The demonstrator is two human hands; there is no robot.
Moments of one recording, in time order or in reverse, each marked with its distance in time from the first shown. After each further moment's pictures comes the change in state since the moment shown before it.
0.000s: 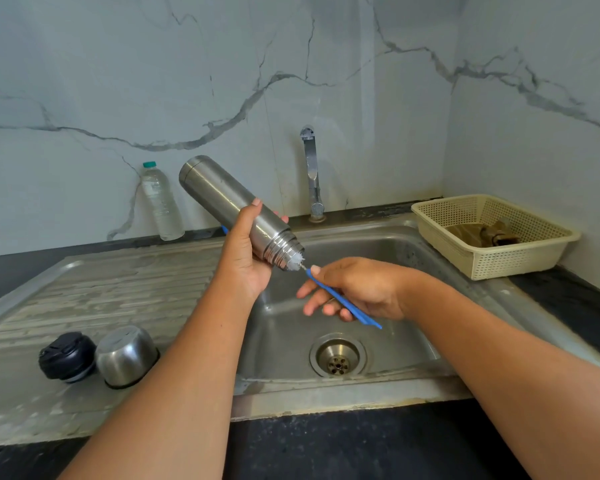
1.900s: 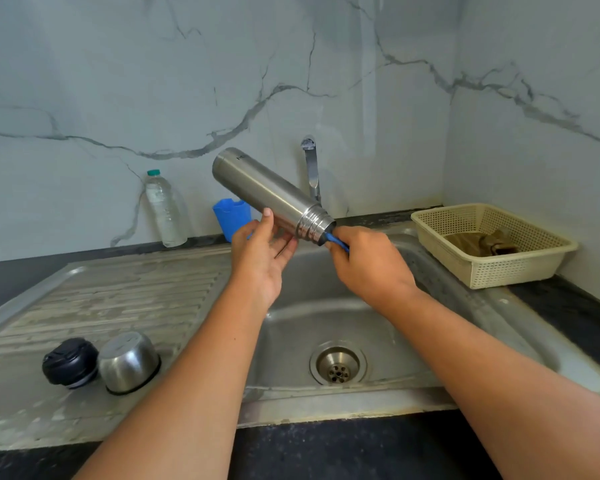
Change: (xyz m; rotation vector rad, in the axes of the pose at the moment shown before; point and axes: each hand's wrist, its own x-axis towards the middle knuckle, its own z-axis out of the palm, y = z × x) left_hand -0.009 -0.008 0.016 0.083 0.064 0.092; right_hand 0.003 -0.010 -0.002 -0.832 0.879 -0.462
